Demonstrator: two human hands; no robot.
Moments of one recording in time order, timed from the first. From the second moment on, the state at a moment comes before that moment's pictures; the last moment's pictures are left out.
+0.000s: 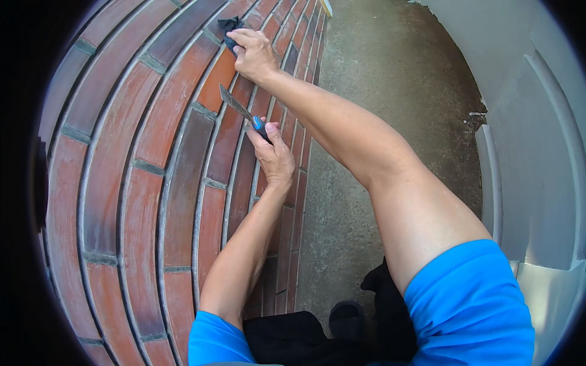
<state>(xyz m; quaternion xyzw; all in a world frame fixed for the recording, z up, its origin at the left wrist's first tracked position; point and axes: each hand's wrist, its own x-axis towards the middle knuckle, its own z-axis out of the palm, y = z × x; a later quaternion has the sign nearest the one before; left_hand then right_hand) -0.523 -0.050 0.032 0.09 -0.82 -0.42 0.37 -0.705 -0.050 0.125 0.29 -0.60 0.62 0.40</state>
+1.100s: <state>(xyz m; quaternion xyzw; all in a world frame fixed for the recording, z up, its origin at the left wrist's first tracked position) -0.443 -0.041 0.197 -0.12 -0.75 -0.52 0.39 -0.569 -0.025 0.197 0.49 -0.45 0.72 0.21</state>
